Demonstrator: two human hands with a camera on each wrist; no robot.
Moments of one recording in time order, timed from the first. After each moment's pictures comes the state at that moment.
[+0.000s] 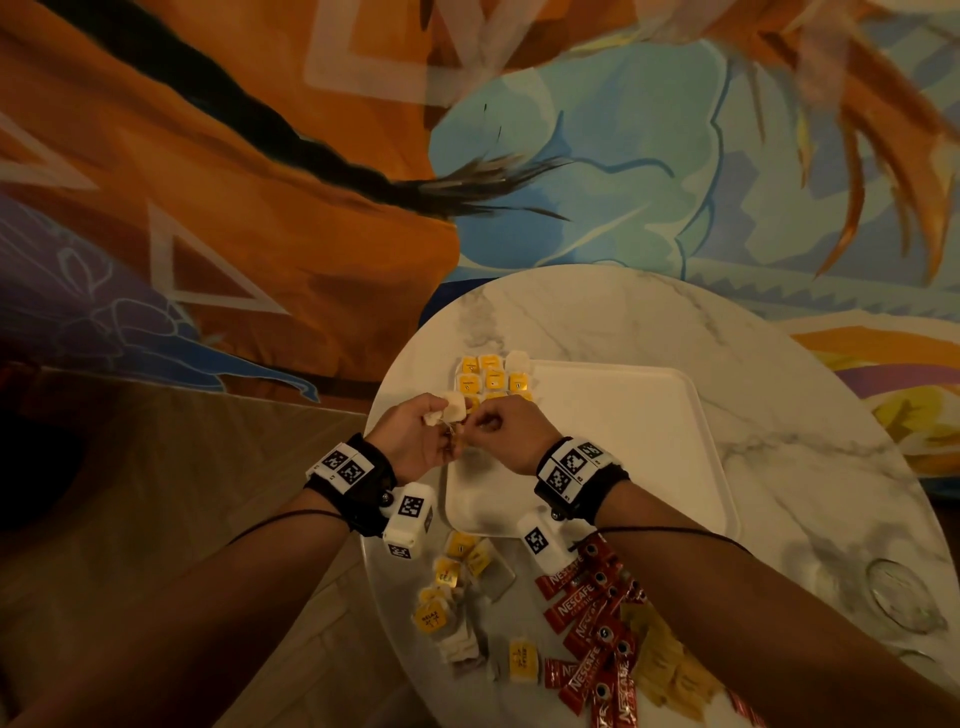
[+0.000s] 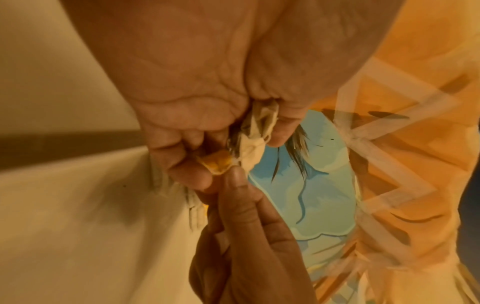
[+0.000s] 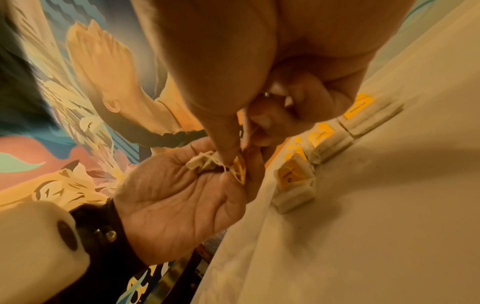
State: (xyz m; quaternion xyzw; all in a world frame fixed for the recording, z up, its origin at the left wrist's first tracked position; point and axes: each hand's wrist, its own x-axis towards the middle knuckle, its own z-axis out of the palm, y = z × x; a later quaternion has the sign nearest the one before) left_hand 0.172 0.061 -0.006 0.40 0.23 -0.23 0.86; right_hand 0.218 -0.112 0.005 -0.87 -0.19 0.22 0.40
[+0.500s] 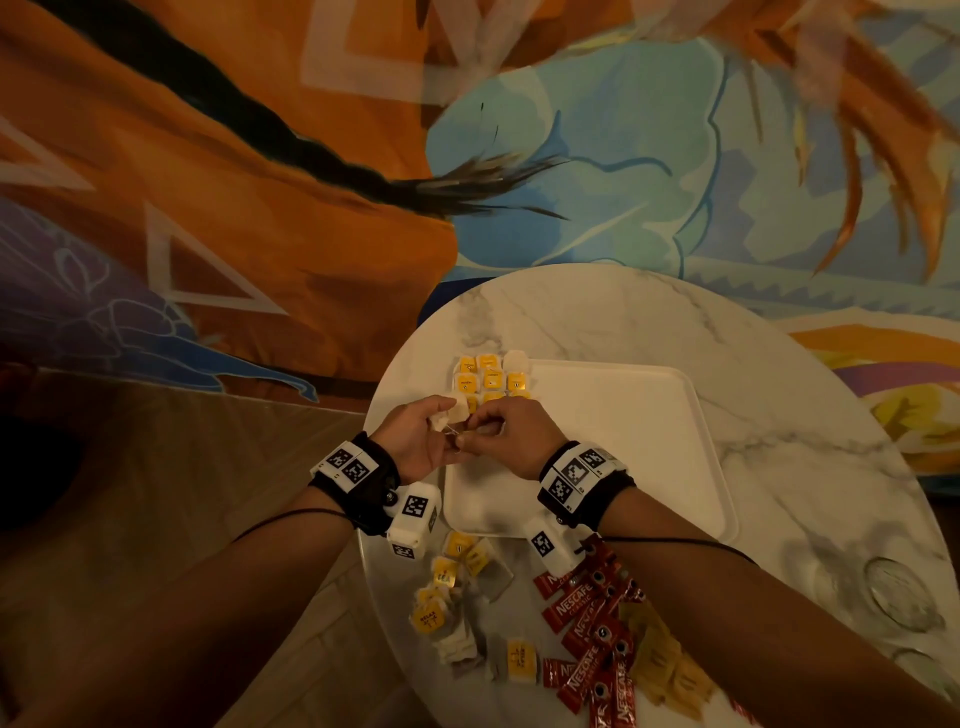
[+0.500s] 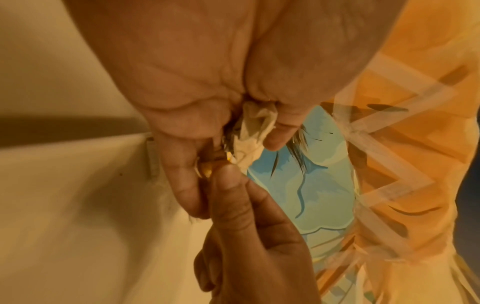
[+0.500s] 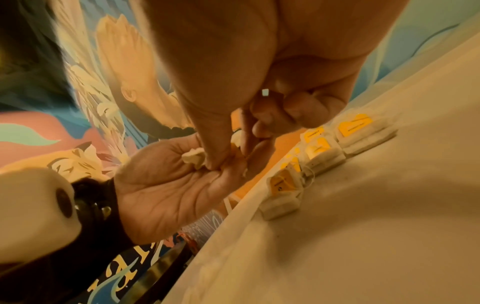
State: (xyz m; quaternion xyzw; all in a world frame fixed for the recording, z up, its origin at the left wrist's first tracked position) left_hand 0.172 0.050 0.003 0.42 0.22 -0.23 0.85; right_hand 0.216 -0.120 0.004 -0.88 -0.21 0.19 0.38
